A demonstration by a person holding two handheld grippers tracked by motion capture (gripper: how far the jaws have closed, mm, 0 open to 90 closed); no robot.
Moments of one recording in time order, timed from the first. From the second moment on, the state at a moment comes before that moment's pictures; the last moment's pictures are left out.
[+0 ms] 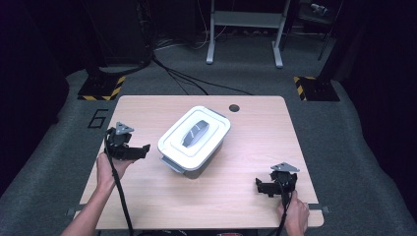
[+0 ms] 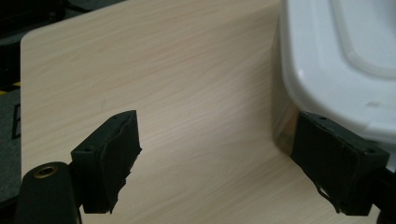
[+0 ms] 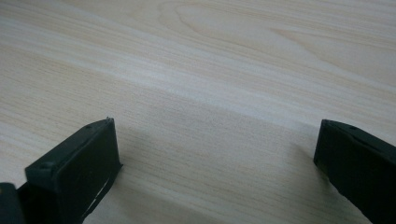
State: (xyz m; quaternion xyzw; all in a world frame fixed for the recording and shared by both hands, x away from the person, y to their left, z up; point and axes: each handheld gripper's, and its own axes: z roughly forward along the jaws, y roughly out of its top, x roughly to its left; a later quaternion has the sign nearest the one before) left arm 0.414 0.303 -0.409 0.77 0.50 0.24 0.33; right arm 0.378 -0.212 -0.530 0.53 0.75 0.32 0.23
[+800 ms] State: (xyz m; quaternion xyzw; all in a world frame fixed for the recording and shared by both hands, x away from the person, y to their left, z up) left arm 0.391 0.330 -0.532 0.74 0.54 0.23 0.32; right arm 0.378 -0.212 -0.530 0.53 0.75 0.32 0.23
